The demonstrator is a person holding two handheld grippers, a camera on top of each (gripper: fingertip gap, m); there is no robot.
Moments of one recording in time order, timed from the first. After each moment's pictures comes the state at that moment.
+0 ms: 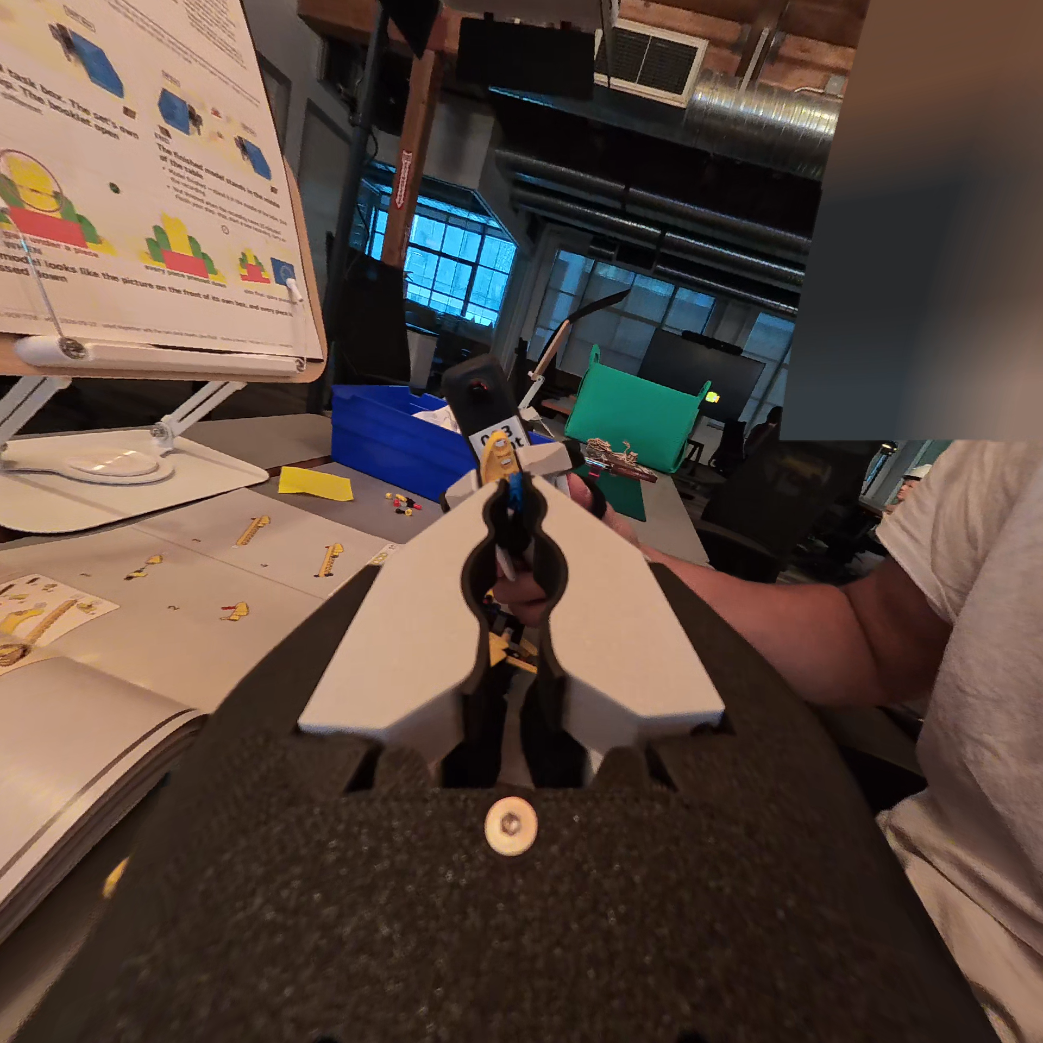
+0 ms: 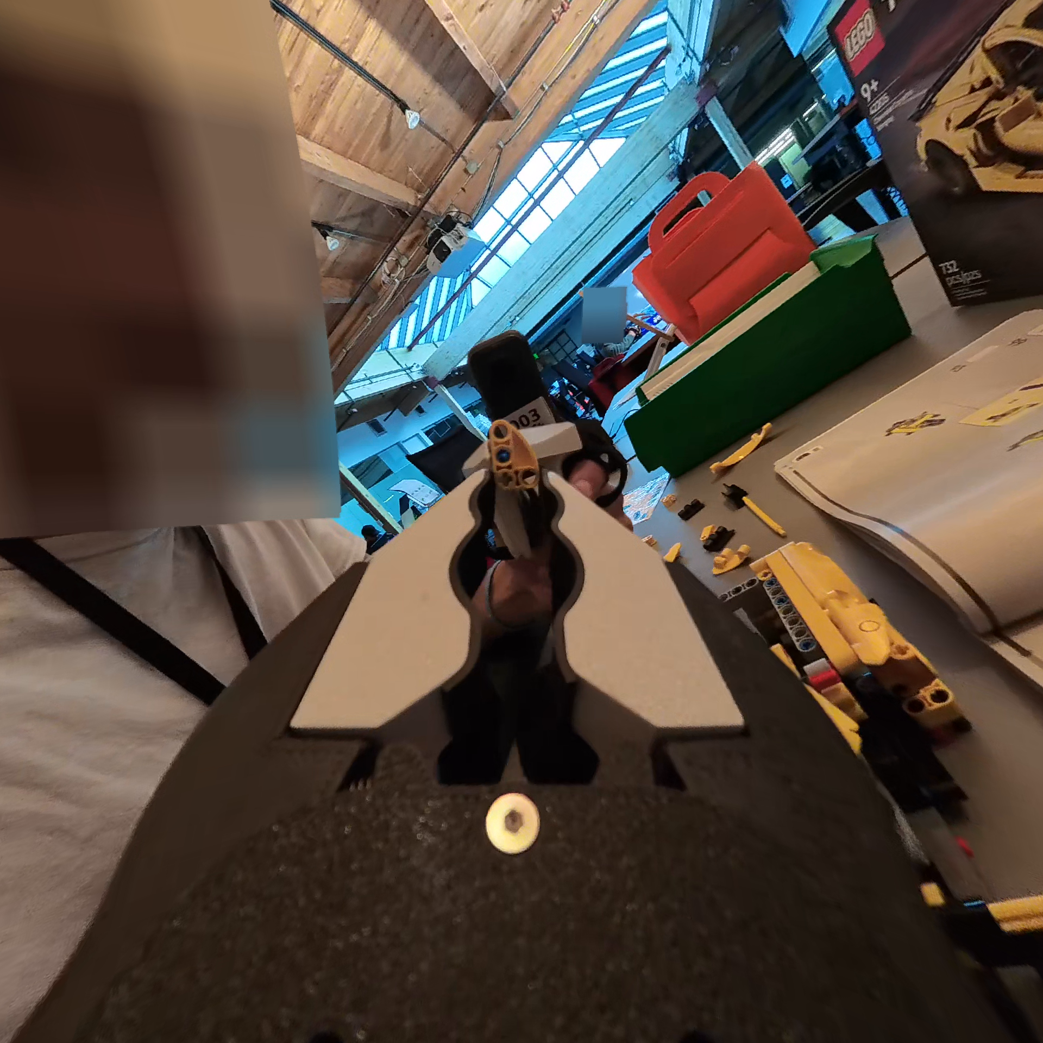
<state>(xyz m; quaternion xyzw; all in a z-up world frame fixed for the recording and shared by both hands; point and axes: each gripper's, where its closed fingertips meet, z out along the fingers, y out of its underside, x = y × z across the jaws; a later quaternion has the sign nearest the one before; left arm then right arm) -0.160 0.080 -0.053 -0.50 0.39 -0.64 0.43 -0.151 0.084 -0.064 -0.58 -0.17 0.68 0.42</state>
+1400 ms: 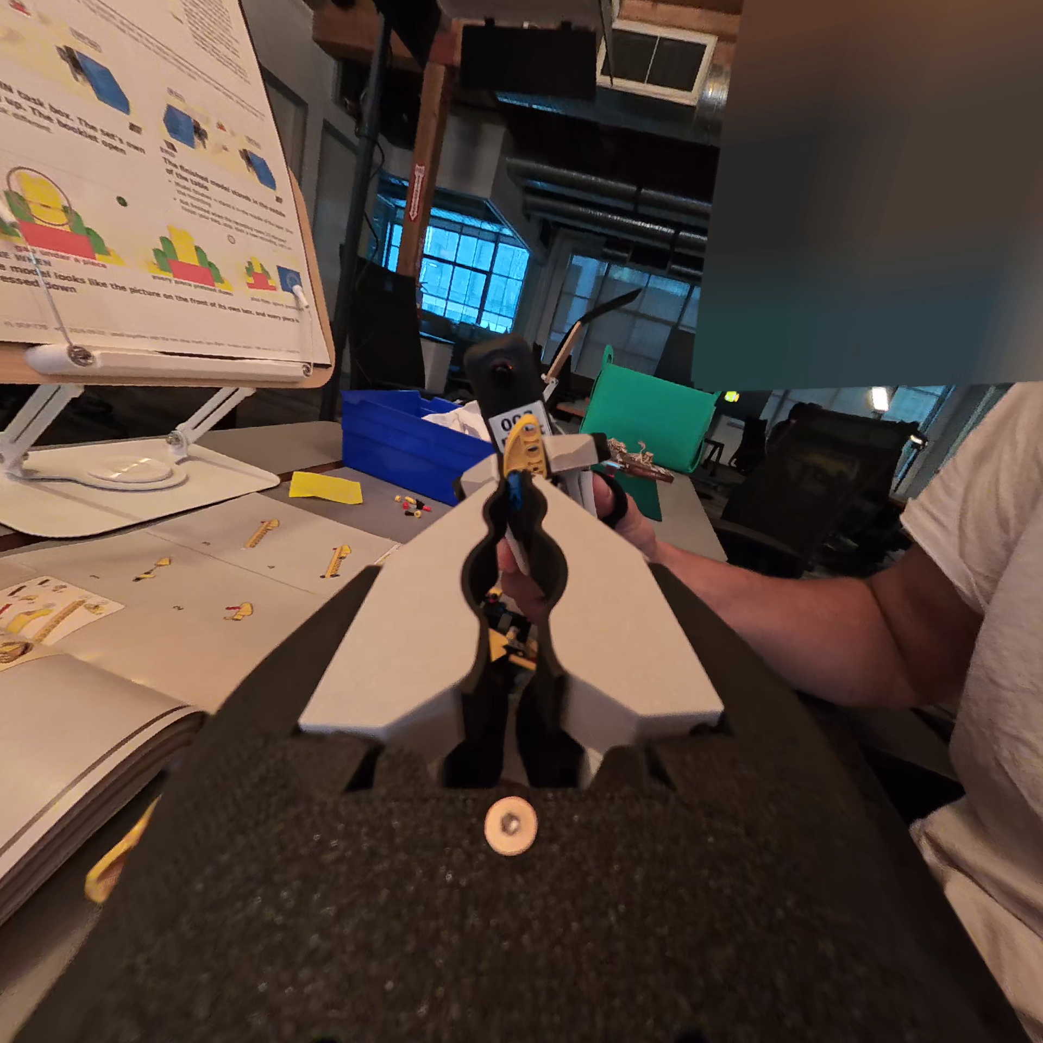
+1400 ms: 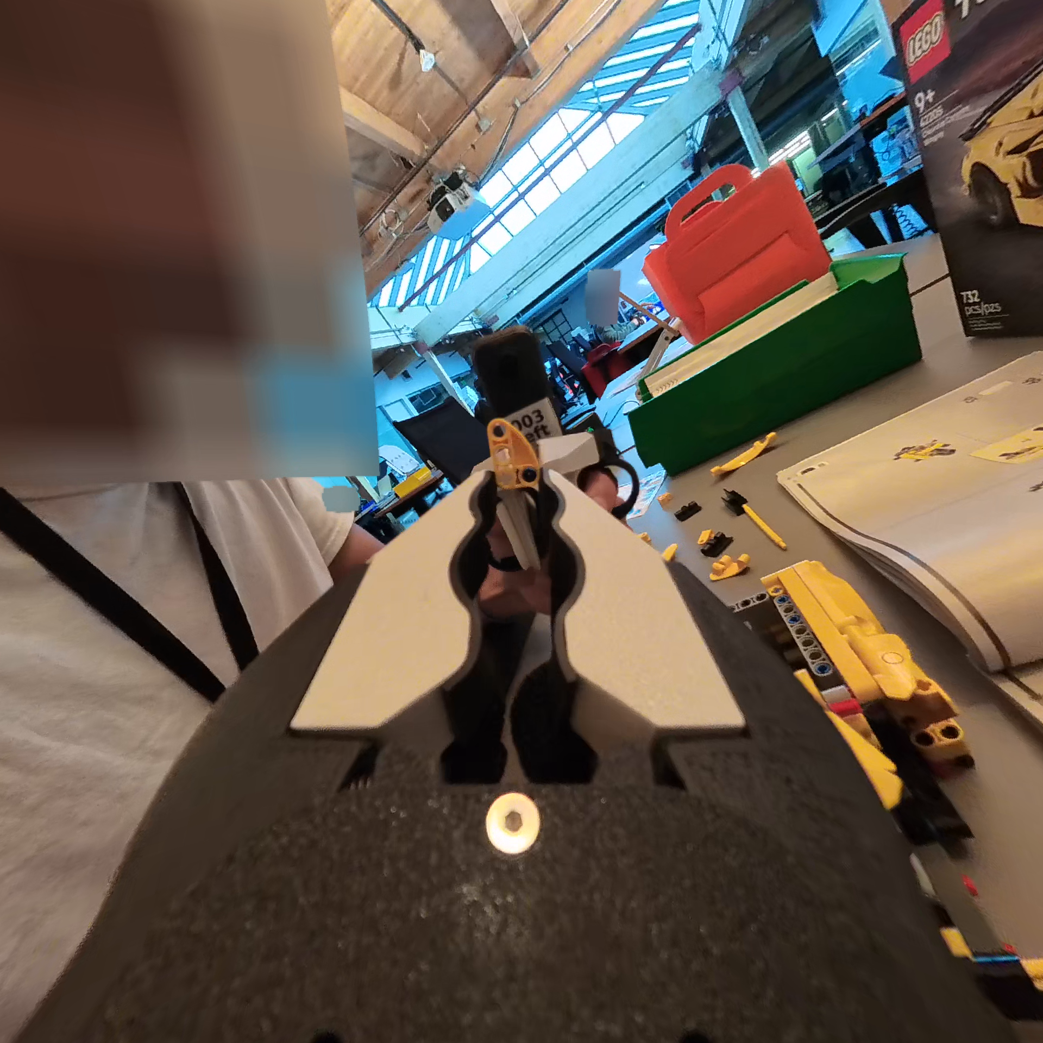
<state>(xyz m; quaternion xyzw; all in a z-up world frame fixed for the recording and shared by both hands) -0.157 0.072 -0.059 -0.50 0.39 -0.63 0.45 -0.162 0.072 -0.060 -0.58 -0.22 0.65 0.44</state>
